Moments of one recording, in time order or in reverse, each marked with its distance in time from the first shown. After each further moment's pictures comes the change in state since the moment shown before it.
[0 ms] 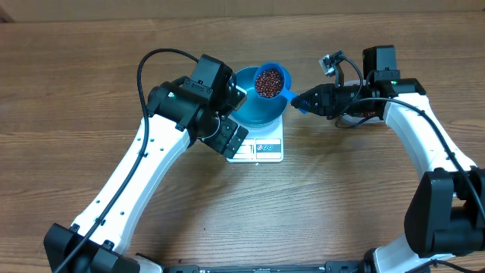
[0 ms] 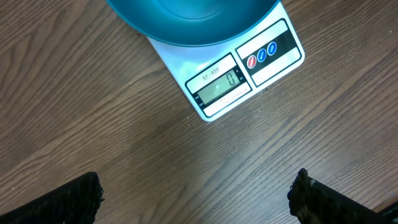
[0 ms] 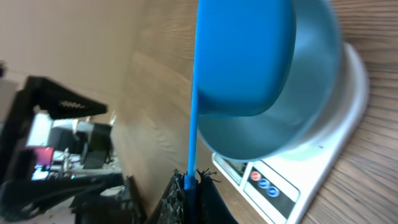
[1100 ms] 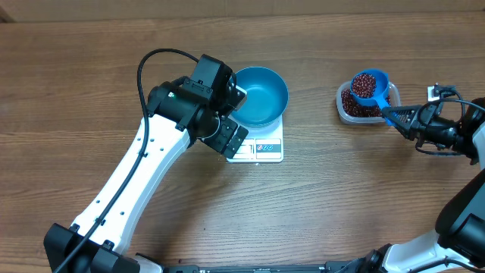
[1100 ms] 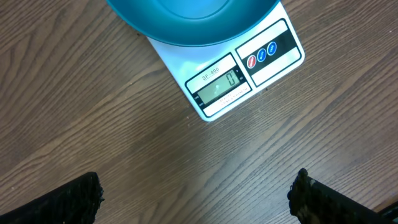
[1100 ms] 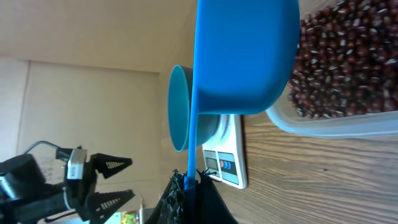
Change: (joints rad) left arm 0.000 0.000 0.000 0.000 0.000 0.000; right arm -0.623 0.039 -0.070 -0.369 -0.209 -0.233
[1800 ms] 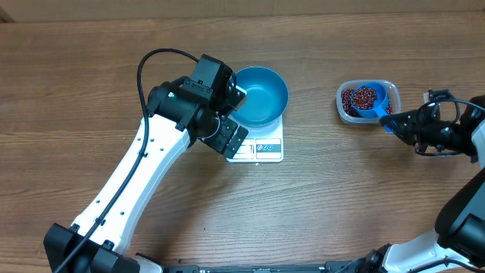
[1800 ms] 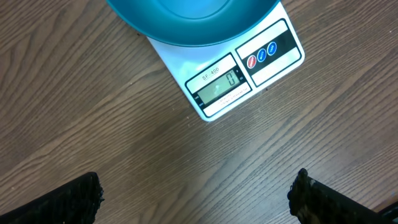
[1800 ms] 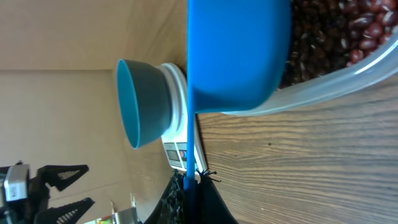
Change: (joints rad) left arm 0.000 0.000 0.000 0.000 0.000 0.000; right arm 0.002 0.000 0.004 0.001 0.207 0.062
